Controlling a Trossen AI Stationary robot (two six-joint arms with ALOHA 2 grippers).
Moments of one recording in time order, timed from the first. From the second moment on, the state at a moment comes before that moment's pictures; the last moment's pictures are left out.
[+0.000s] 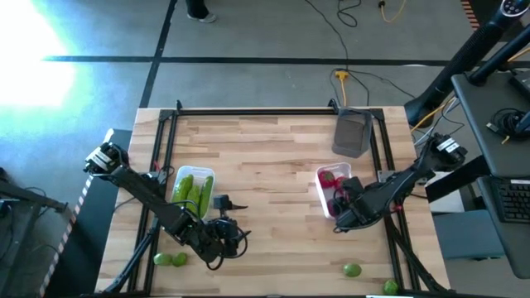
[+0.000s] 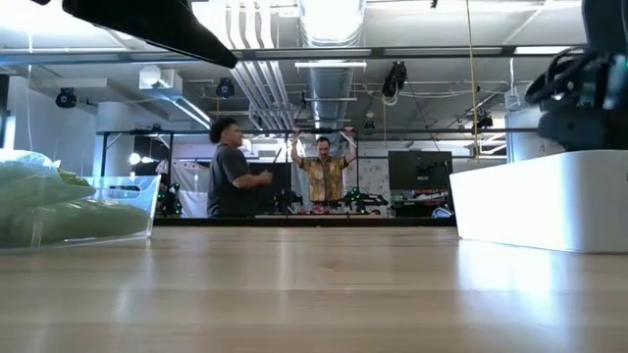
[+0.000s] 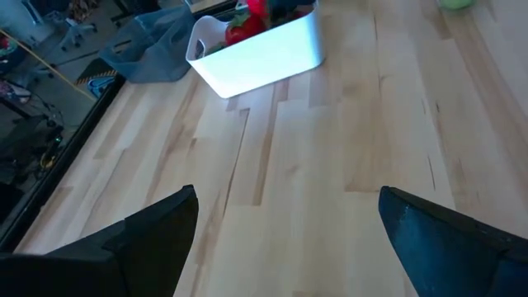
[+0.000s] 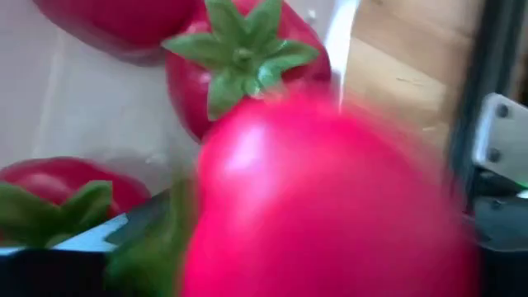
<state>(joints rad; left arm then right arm) -0.67 1.56 0.97 -0.23 -0.85 -0.30 0.54 1.47 0.80 -1.18 0.34 1.78</state>
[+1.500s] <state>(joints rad) -0.72 1.55 1.04 -0.33 -0.85 -0.28 0.55 1.40 0.93 -1.29 0.26 1.57</state>
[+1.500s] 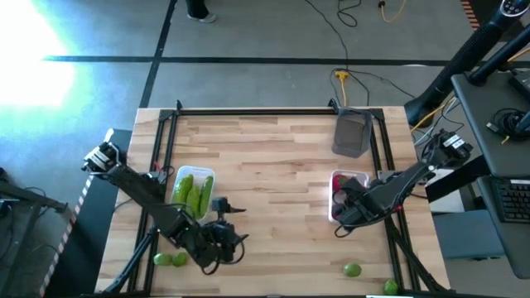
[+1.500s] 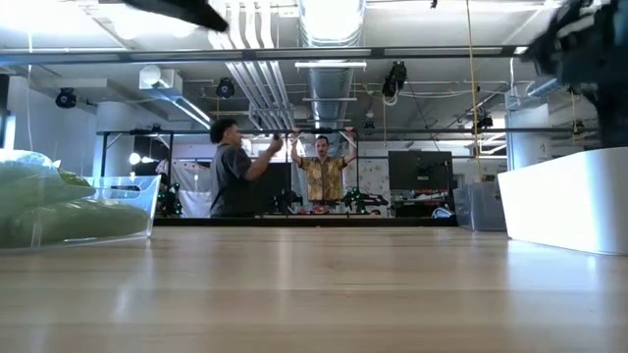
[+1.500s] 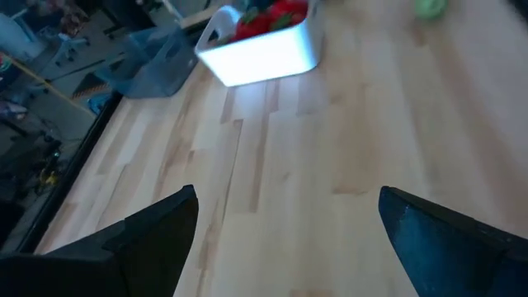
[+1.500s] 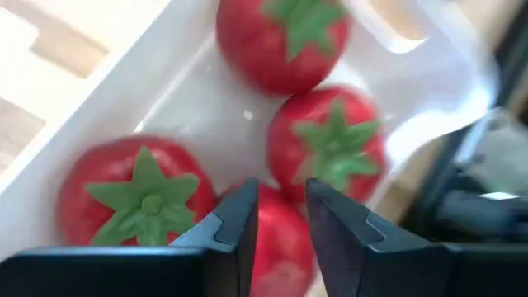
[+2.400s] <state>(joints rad) -0.99 1.61 1.05 -0.99 0.11 -1.19 0.65 1.62 1.17 -0.50 0.90 0.69</state>
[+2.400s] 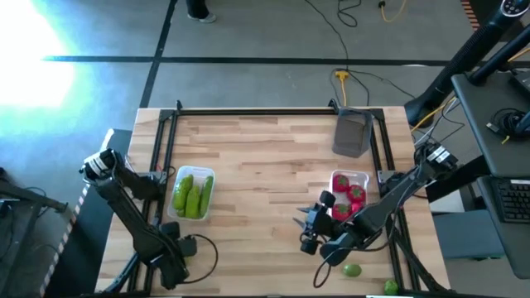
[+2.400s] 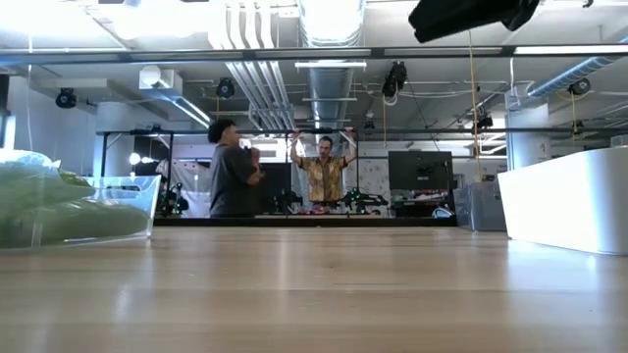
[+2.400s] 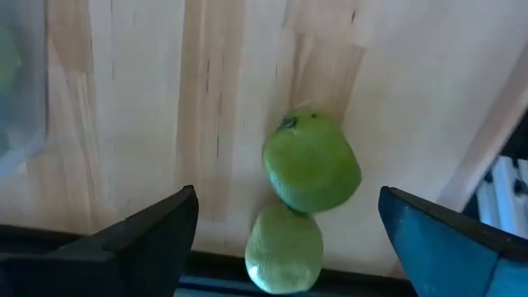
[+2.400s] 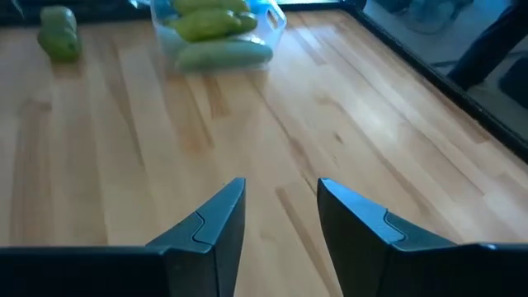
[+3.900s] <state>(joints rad) -0.32 1.79 1.15 -0.37 -0.28 -0.26 0.70 1.66 0.97 -0.15 0.82 0.73</state>
